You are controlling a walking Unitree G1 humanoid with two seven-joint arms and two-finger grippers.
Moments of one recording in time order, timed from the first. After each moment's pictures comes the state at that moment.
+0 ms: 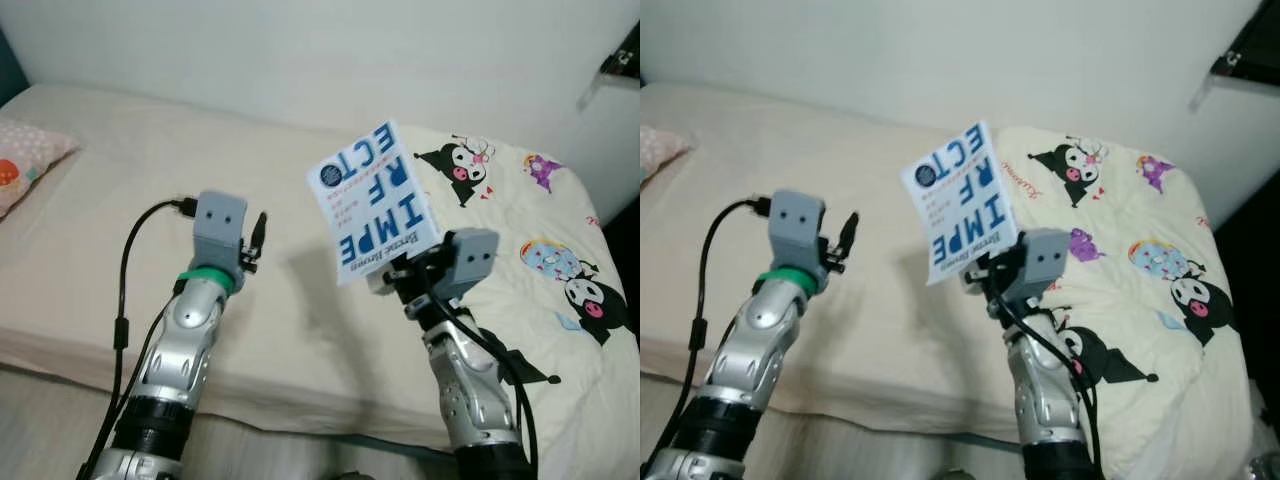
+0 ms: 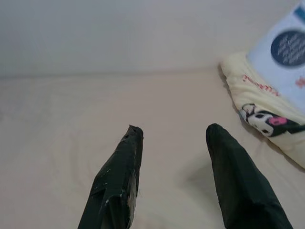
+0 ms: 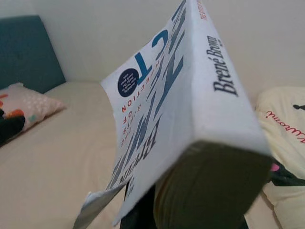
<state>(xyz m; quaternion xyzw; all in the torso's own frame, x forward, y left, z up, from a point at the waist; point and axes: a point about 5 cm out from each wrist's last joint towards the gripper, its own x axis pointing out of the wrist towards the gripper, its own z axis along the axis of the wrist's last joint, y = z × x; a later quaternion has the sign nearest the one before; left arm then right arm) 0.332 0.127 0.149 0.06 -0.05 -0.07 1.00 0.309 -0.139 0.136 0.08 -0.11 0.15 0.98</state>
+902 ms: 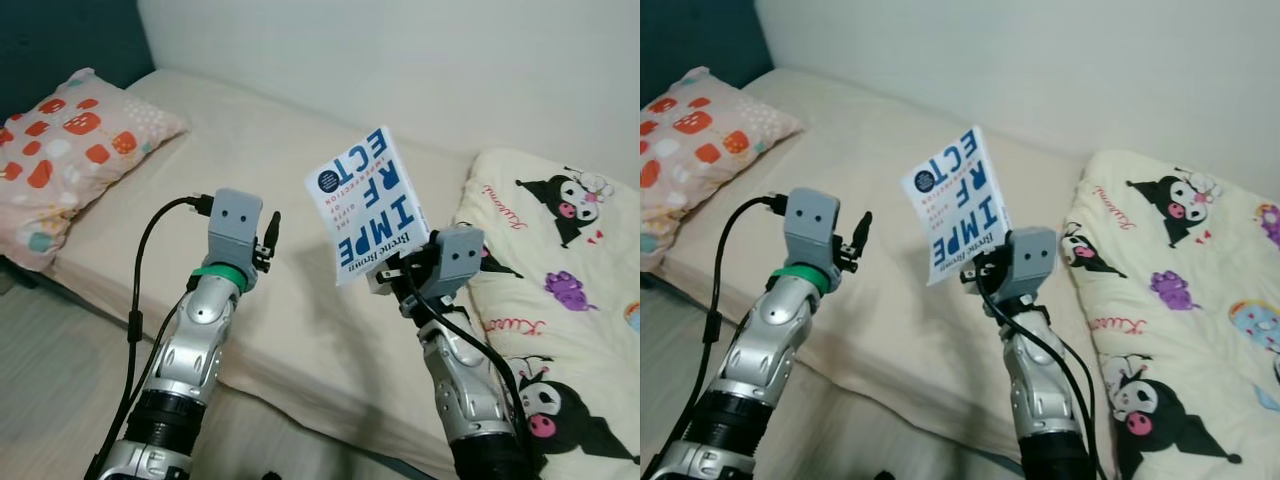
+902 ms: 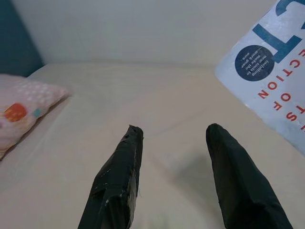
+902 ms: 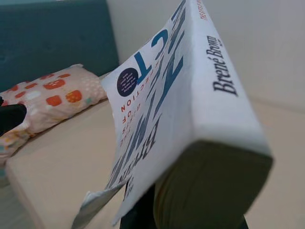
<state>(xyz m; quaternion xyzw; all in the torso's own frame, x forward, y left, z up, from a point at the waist) 0.336 0.110 0.155 0.06 -0.05 -0.09 0.99 0.314 -0.136 0.137 0.05 -0.11 0.14 0.98</state>
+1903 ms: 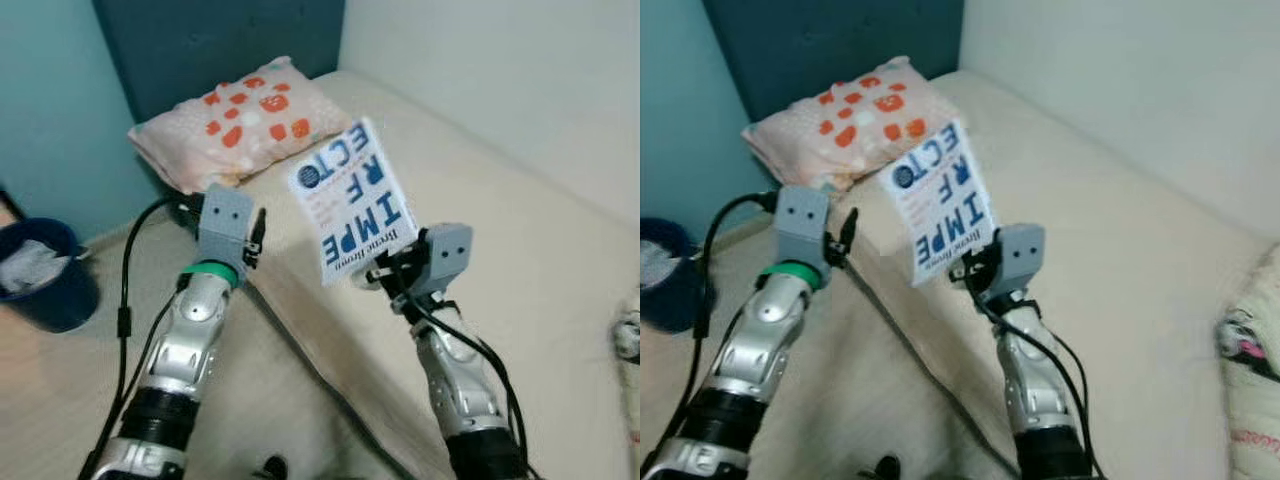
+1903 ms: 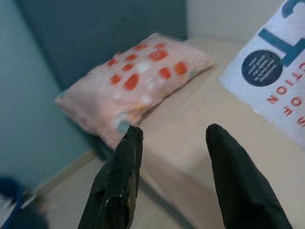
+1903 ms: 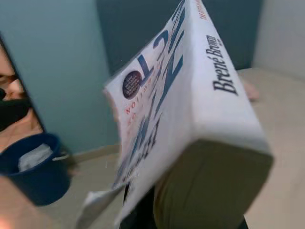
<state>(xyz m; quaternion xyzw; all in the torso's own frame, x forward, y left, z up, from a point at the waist) 0.338 0.111 0.155 0.07 -0.05 -0.07 0.99 0.315 -0.133 0.136 0.04 -0.11 0.16 0.98</state>
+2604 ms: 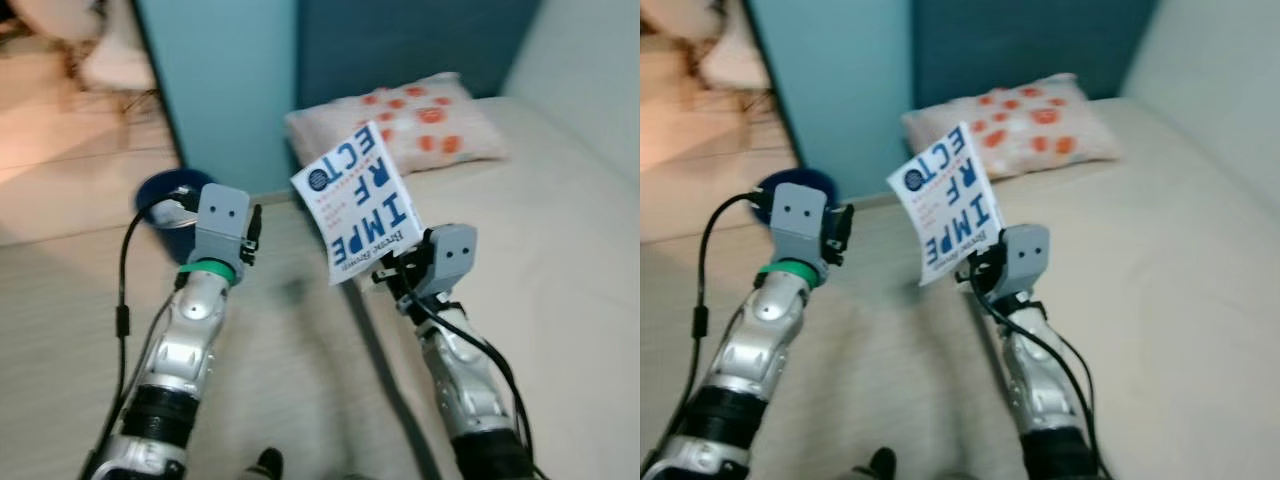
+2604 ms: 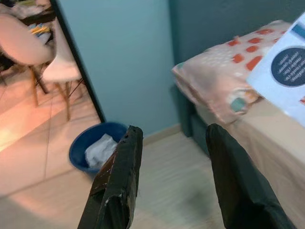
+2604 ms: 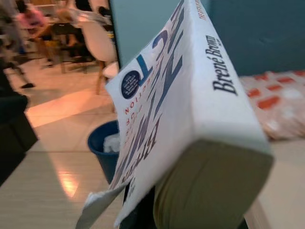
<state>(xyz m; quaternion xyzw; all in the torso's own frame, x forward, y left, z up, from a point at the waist) 0.341 0.121 0.155 0.08 -0.06 -0.04 0.99 0.316 -0.132 0.137 0.04 -0.12 0.15 0.98</state>
